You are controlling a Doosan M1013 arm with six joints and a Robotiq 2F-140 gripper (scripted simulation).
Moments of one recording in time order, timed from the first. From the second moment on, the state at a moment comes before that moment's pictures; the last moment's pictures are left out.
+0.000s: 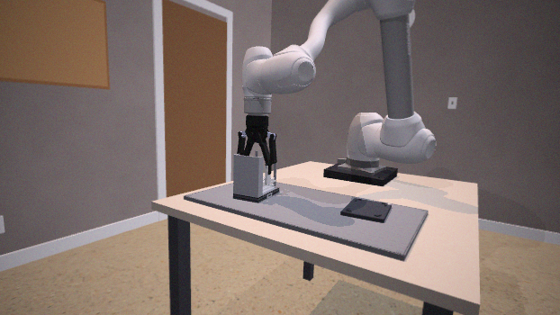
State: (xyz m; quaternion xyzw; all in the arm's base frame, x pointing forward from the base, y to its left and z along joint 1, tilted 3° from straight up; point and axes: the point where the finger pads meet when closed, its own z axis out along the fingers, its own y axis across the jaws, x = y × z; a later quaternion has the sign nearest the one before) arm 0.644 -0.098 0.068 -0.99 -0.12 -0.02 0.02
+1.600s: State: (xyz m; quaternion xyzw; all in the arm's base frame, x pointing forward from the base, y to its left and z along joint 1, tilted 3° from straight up) arm 0.645 -0.097 0.068 -0.99 -0.12 -0.02 0.02
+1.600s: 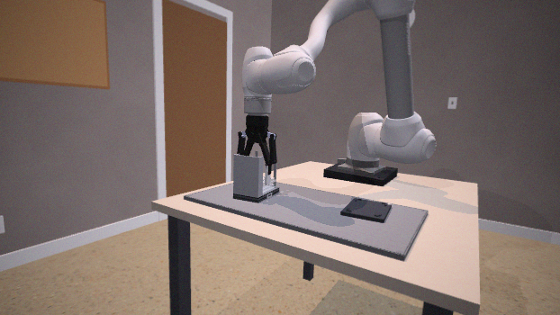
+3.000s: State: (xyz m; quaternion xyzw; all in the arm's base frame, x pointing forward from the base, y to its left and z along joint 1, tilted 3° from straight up) arm 0.645 -0.097 0.063 -0.99 -0.12 -0.02 0.02
